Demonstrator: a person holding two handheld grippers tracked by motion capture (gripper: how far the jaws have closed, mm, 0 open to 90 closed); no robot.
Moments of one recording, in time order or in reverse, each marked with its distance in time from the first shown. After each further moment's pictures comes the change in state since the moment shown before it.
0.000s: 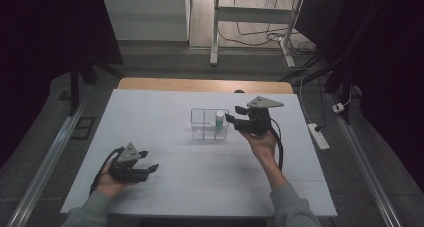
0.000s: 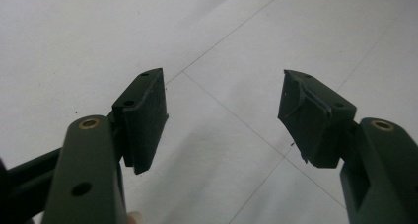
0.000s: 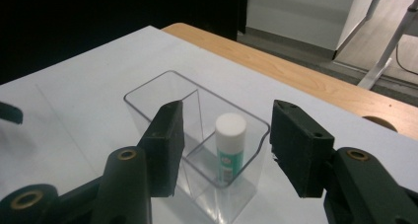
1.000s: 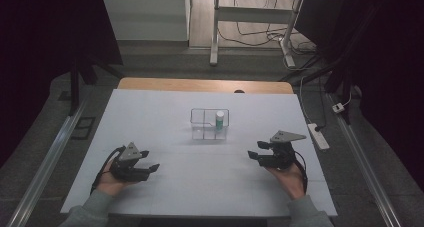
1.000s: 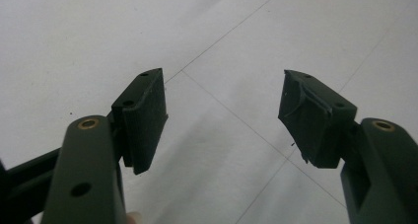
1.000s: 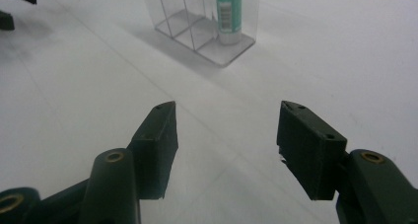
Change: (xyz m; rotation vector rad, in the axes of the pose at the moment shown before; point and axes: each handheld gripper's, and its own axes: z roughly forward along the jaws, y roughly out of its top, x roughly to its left) left arm 0.003 0.001 0.004 0.013 -0.013 -0.001; right arm -0.014 -0.097 -0.065 0.177 0.042 0.032
